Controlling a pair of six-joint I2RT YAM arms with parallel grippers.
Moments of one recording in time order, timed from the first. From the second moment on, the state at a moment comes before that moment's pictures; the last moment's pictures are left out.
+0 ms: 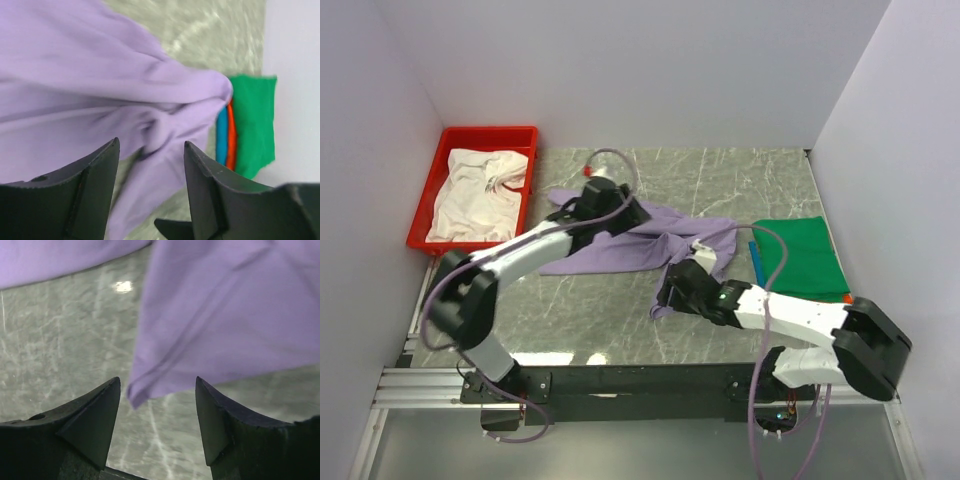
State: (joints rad) left arm -0.65 1.68 1.19 -0.06 0.02 -0.91; right arm 0.90 1.22 0.59 -0.27 0.31 1.01
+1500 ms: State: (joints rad) left arm -0.30 1.64 1.05 -0.53 -0.31 -1.02; right arm 1.01 0.86 0.61 -0.83 0.63 1.24
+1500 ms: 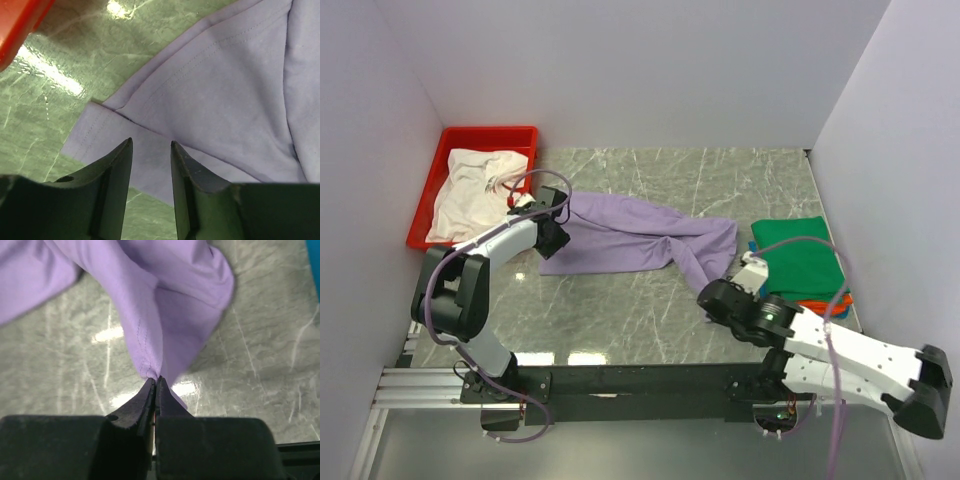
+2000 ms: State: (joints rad) left arm -0.30 1.72 1.05 -0.56 -0.31 -1.07; right arm 1.00 0.70 0.61 -0.96 0.66 1.27
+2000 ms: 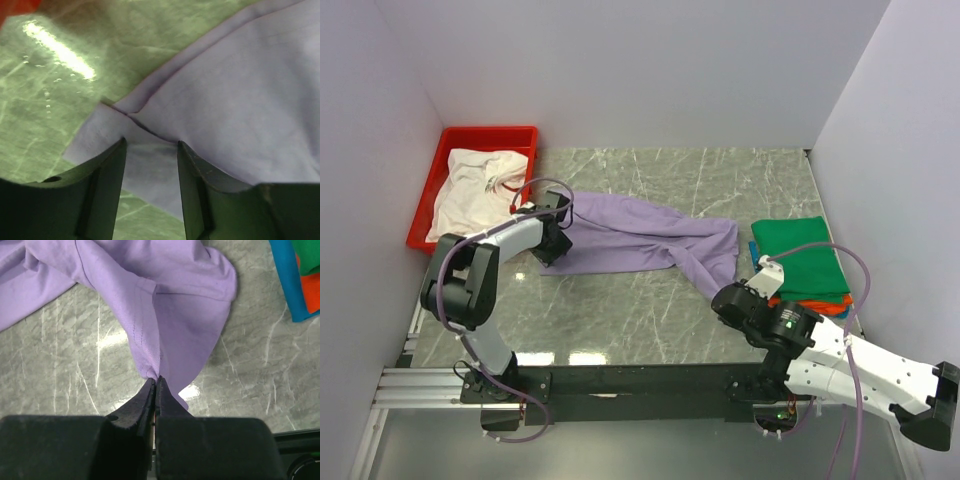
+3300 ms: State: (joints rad) left arm -0.30 1.72 1.10 -0.56 -0.26 -1.09; right arm 0.96 0.56 0.73 -1.13 0.72 1.28
